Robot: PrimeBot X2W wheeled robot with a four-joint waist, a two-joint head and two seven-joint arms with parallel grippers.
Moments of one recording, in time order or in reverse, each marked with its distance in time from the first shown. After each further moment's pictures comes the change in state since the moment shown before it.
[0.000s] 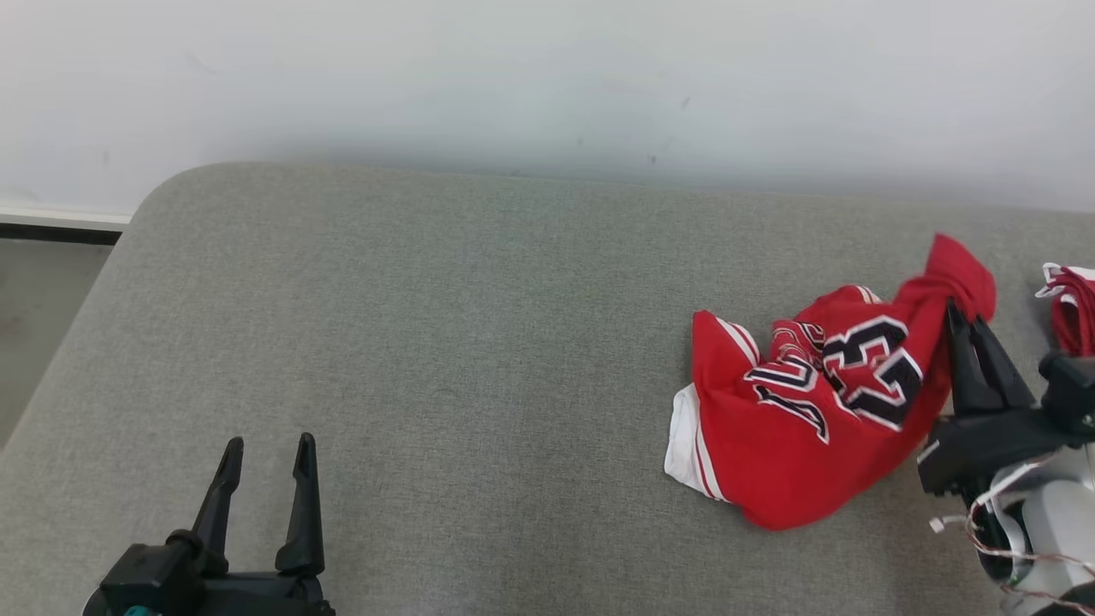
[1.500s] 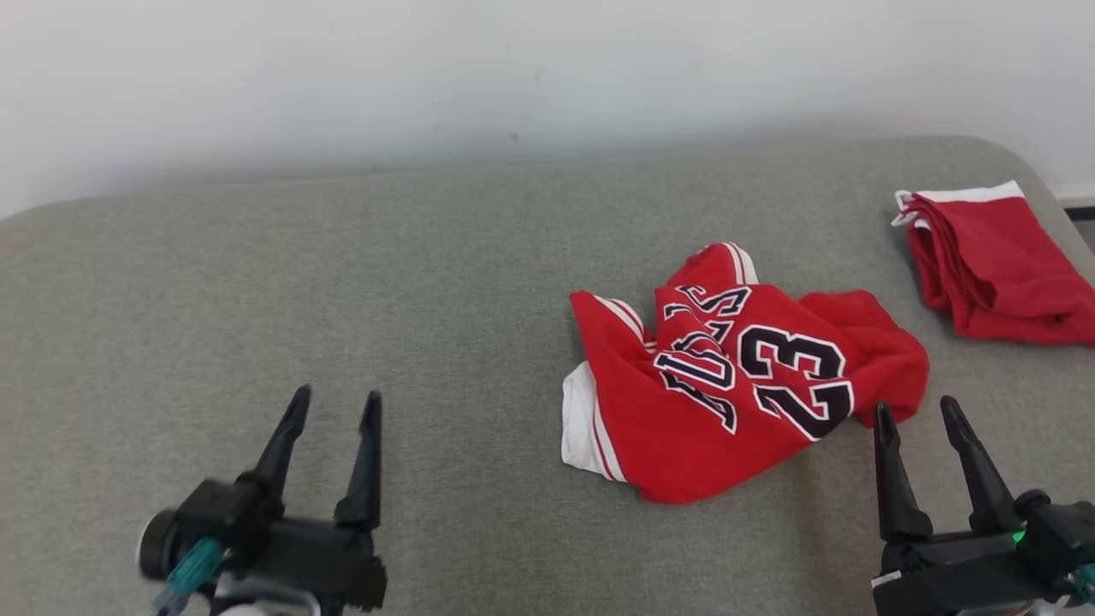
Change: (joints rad) left arm -0.124 0.015 -0.116 0.082 0.019 -0.010 0.000; right arm 0.372 0.144 -0.045 -0.396 -0.015 0.000 -0.014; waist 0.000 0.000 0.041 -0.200
